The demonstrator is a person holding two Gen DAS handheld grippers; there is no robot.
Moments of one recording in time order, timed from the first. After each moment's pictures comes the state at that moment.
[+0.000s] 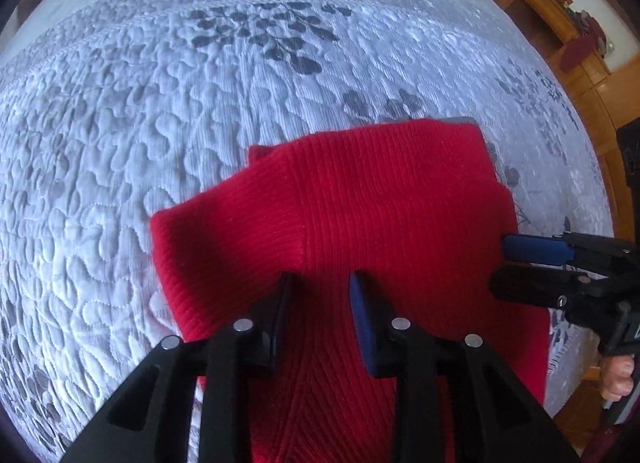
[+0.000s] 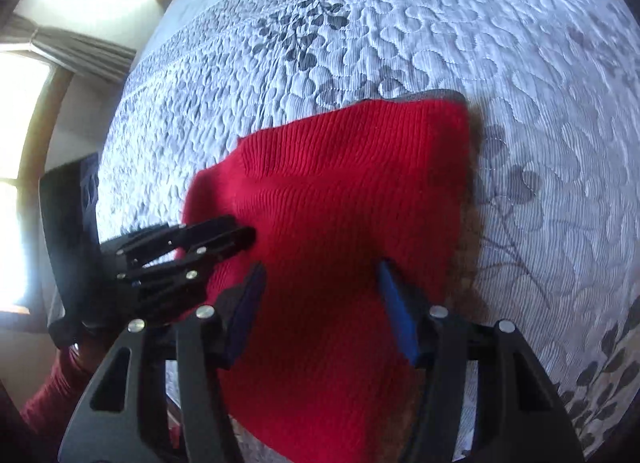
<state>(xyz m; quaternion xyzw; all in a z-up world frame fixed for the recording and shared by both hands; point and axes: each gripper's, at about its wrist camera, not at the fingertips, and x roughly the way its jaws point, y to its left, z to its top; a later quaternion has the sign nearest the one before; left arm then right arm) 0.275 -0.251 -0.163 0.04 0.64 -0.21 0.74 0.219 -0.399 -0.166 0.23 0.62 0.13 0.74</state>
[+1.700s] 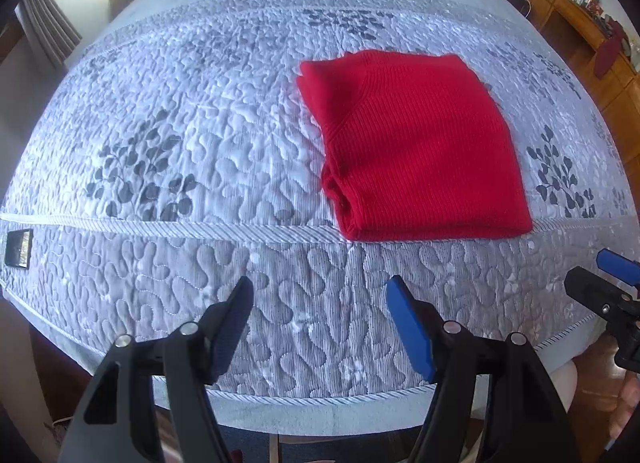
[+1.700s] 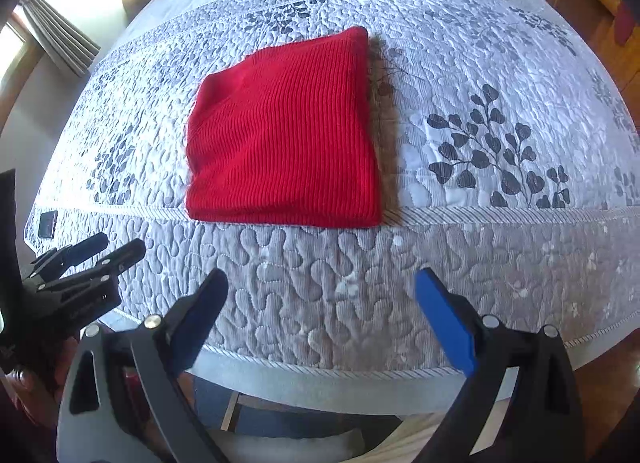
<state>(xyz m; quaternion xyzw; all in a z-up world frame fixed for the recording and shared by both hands) 0.043 -0.175 -0.067 0.08 0.60 -0.09 0.79 -0.019 -0.323 -0.085 0.13 0.58 -0.03 0.80</state>
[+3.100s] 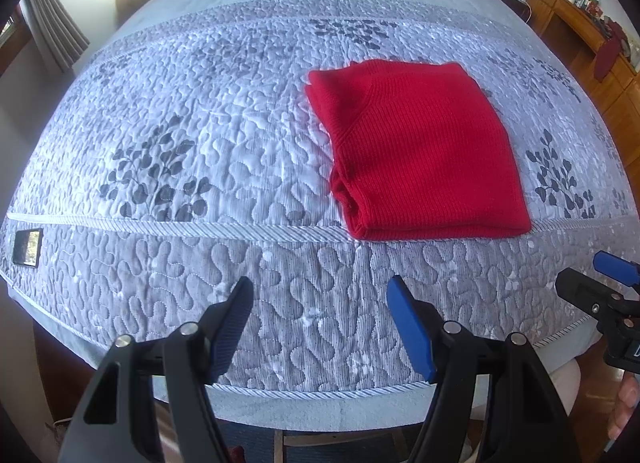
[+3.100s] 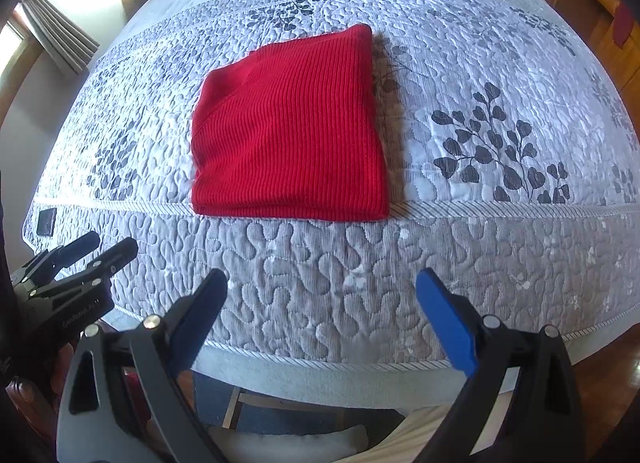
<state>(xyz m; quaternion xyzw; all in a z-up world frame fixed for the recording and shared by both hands) 0.034 -0.169 -0.058 0.08 0.58 -0.08 0.80 -0.020 -0.313 -0.085 0.12 0.59 -0.03 0.80</state>
